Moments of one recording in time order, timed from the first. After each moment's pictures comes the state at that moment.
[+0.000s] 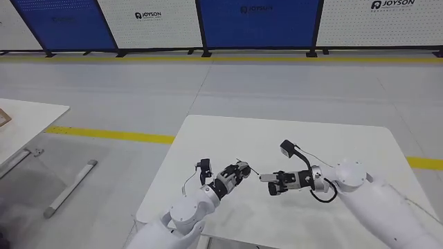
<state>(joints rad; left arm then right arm) 1.46 -1.10 -1.04 -1.68 -0.58 -0.02 -0.09 -0.68 -1.17 0.51 -1.00 0.56 -0.32 1.14</state>
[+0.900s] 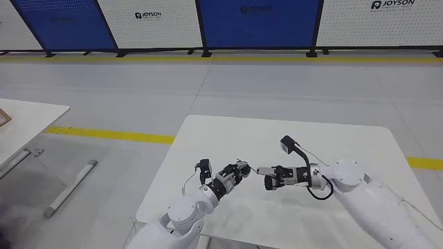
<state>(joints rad) 1.48 -1.11 -1.07 -1.69 -0.61 -0.03 -0.10 -0.71 -1.20 0.58 -0.99 0.57 -0.31 1.13</state>
